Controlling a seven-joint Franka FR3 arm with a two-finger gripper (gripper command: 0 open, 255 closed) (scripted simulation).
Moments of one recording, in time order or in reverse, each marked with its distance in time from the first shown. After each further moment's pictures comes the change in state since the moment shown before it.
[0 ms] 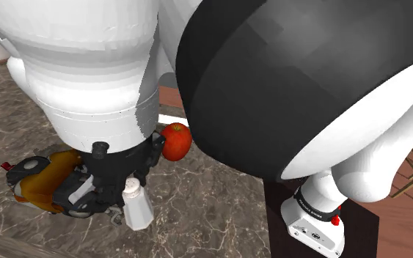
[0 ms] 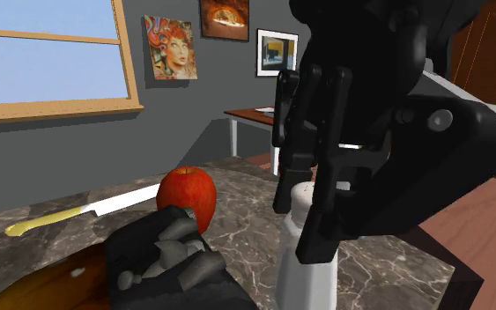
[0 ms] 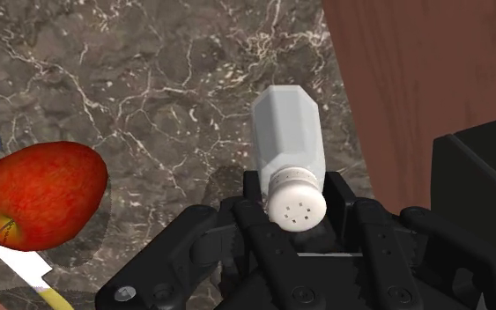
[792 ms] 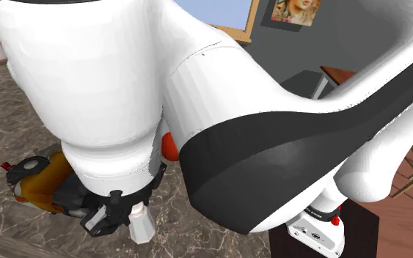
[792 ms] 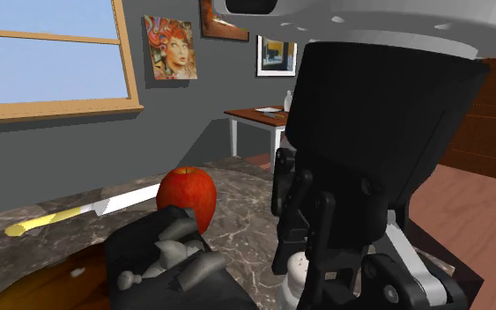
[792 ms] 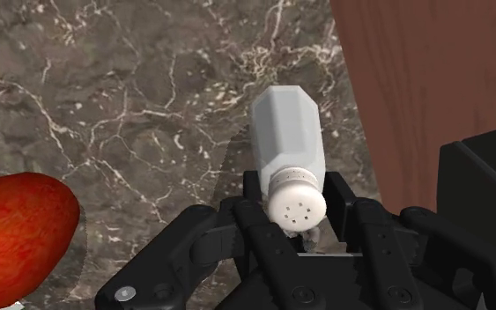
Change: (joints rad) arm 0.004 0.037 0.007 -0.130 -0.039 0.149 0.049
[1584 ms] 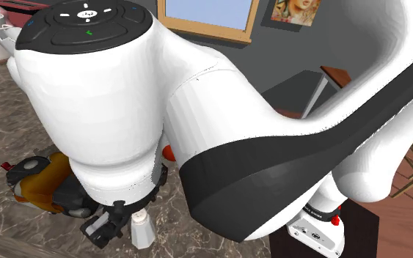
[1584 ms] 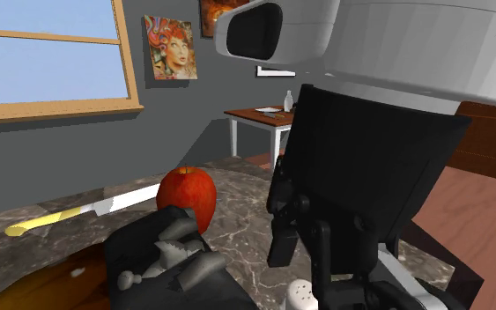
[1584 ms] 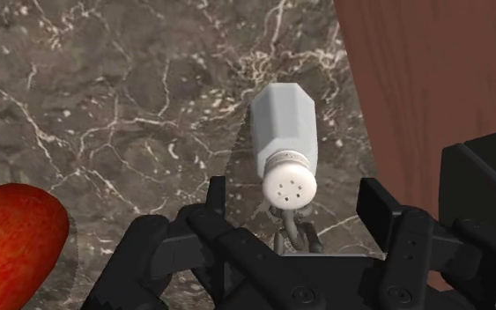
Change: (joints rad) arm 0.002 0.020 0.001 -0.032 -0.021 0.043 0.020
